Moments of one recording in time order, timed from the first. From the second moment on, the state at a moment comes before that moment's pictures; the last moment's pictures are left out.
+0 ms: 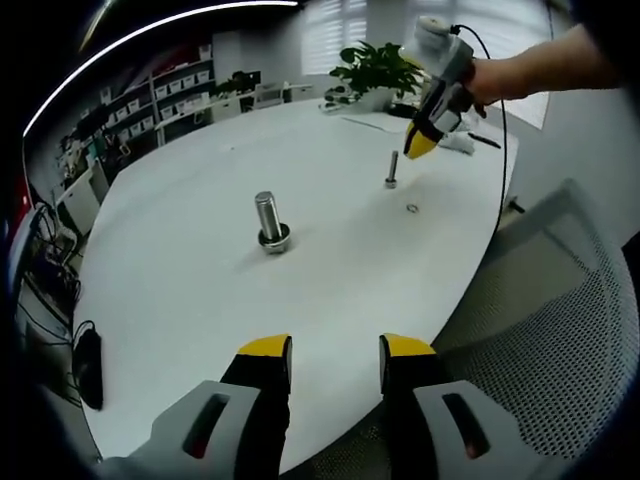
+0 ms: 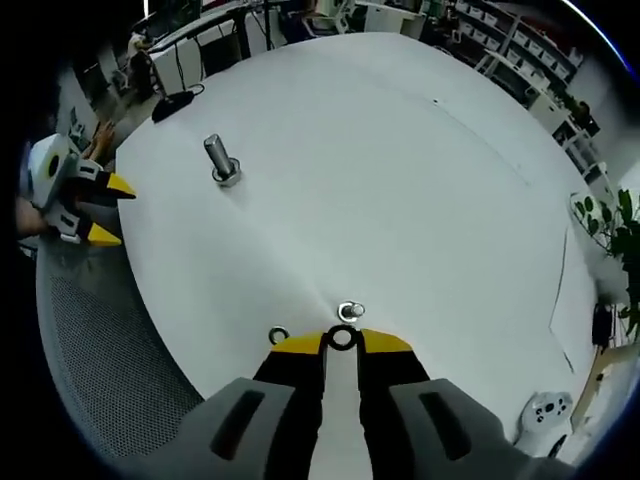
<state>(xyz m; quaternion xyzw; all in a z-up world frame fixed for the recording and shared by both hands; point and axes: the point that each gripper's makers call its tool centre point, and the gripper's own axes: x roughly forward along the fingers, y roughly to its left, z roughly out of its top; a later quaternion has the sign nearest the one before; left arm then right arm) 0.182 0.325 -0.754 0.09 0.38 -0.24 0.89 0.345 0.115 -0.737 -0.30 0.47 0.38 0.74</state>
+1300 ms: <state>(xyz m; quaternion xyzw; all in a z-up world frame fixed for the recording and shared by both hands) 0.182 0.324 -0.756 0.09 0.38 -0.24 0.89 0.362 0.122 -0.747 -0.31 0.48 0.38 0.73</state>
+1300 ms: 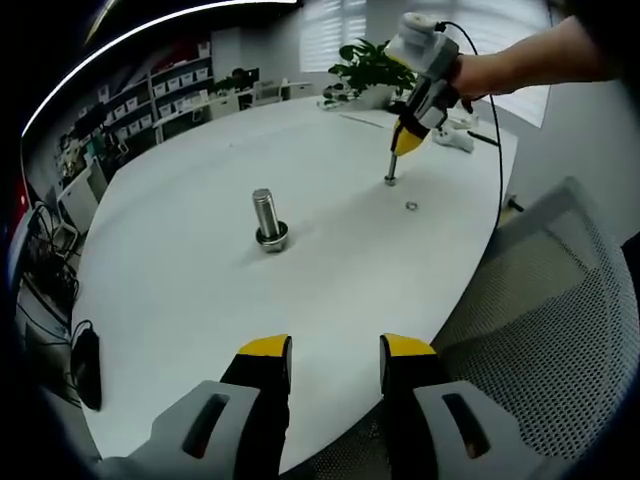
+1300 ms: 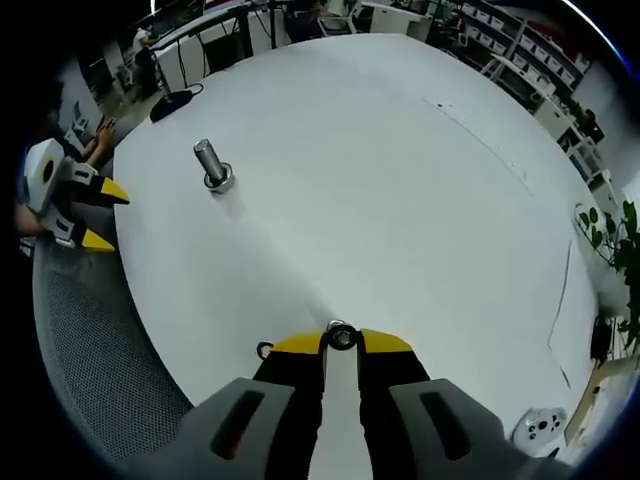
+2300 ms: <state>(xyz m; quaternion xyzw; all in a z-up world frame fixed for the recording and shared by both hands) 0.182 0.322 -0.755 0.09 0.38 -0.24 0.89 0.359 0.118 -0.785 -0.30 0.51 0.37 0.71</state>
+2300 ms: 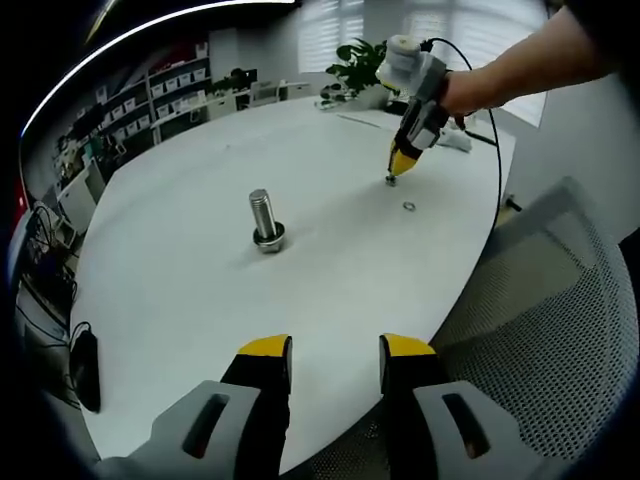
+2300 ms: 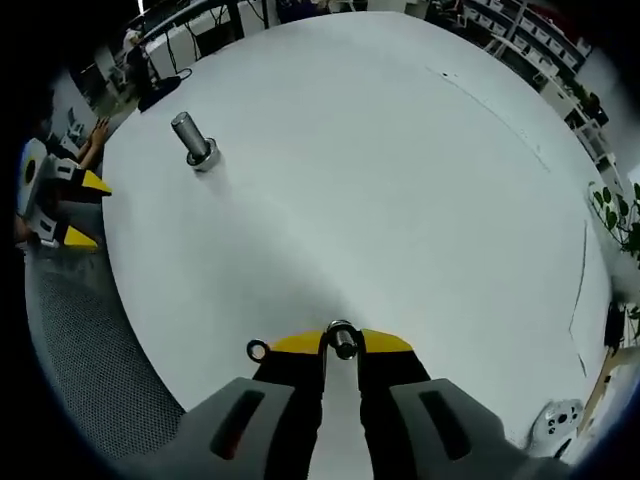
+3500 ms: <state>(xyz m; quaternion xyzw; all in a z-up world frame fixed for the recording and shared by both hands) 0.183 0.319 -0.751 0.09 0.37 -0.25 0.89 0.340 0.104 -0.785 -0.30 0.51 0.36 0.73</state>
